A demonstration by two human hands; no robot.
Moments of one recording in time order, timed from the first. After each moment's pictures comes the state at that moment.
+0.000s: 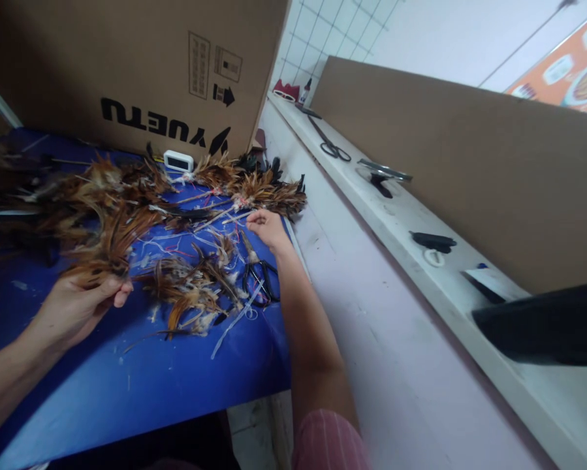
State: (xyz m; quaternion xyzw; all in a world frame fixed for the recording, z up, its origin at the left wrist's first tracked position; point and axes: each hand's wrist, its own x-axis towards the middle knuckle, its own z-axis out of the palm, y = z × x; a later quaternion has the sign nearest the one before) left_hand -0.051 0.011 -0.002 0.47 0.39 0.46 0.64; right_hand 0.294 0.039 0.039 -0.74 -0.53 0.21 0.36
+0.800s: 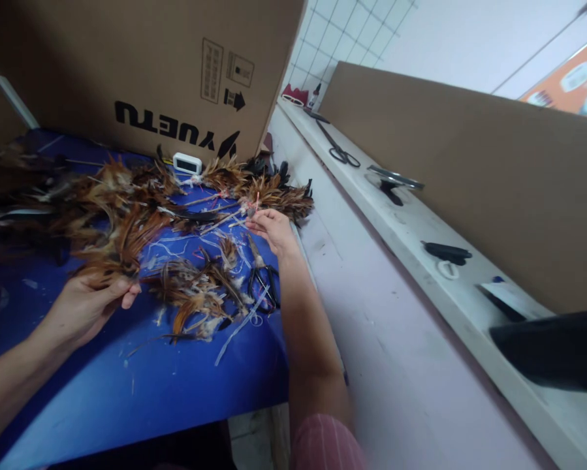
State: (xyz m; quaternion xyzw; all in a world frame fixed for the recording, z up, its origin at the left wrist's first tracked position) left_hand -0.051 0.012 -0.005 0.48 0.38 0.46 0.65; right_hand 0.283 0.043 0.049 -0.64 -0.41 0.38 0.53
